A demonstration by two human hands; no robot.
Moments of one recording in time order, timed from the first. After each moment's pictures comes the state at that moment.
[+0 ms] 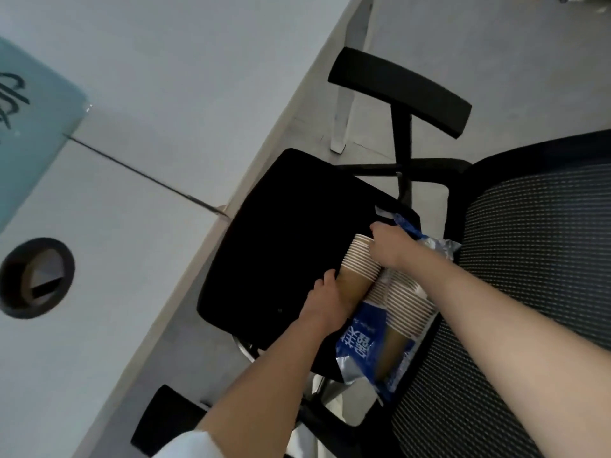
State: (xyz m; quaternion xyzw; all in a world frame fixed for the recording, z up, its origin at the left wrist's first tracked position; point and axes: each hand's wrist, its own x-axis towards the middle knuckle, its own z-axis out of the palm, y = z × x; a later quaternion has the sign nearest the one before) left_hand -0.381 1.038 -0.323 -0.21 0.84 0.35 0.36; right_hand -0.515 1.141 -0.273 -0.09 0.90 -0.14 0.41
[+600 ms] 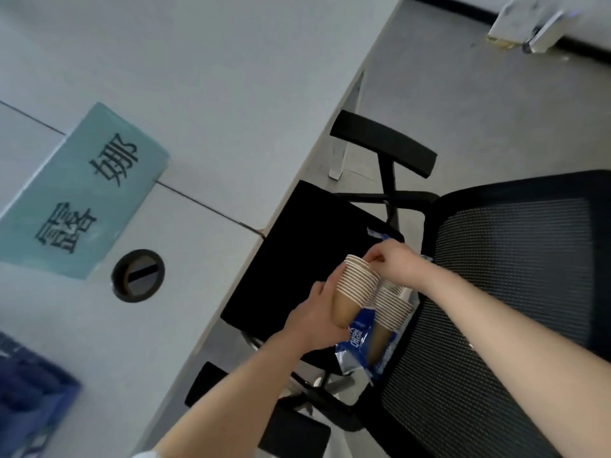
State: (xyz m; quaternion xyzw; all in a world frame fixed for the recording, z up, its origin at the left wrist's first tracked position) left_hand -0.350 0.999 -0.186 -0.08 0.85 0.41 0.32; right_hand -0.485 1.151 -0.148 -0.13 0.89 -0.20 0.40
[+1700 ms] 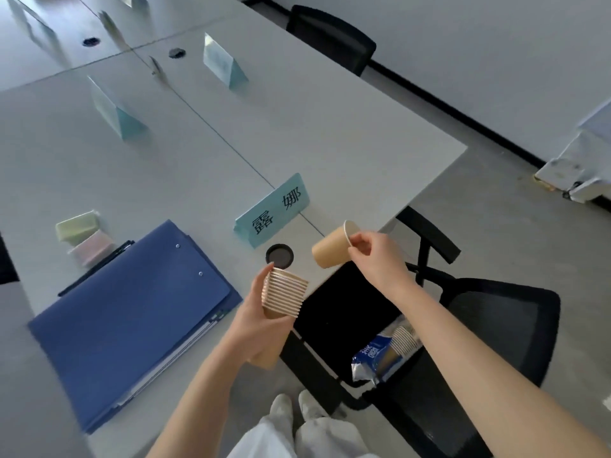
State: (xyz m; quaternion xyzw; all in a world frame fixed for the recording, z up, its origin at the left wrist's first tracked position) left_hand -0.174 0.875 0.062 -0.36 0.72 0.60 0.05; right_hand -0.376 1.005 0.112 -0.24 0.88 -0.36 0.21
